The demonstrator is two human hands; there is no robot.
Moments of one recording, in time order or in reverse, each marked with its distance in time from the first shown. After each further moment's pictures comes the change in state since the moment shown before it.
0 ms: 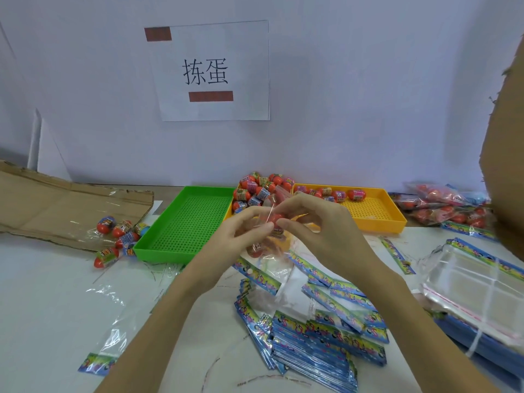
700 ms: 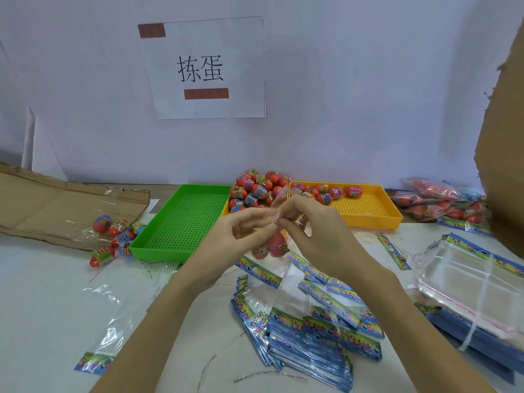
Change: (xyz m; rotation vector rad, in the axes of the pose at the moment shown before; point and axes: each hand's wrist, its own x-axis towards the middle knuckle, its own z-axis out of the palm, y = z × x) left_hand 0.003 -0.007 0.003 -0.006 0.034 -0.018; right_hand -0.004 -0.001 0.002 -0.156 -0.068 0.029
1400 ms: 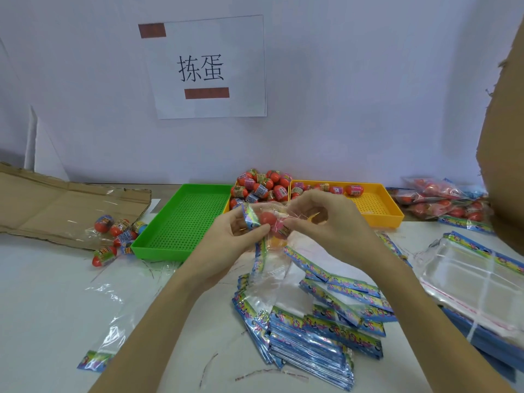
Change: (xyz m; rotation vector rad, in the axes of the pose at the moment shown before) left_hand 0.003 -0.008 -0.001 -0.178 0.080 -0.076; right_hand 0.003 0.017 -0.016 0.122 0.027 0.143
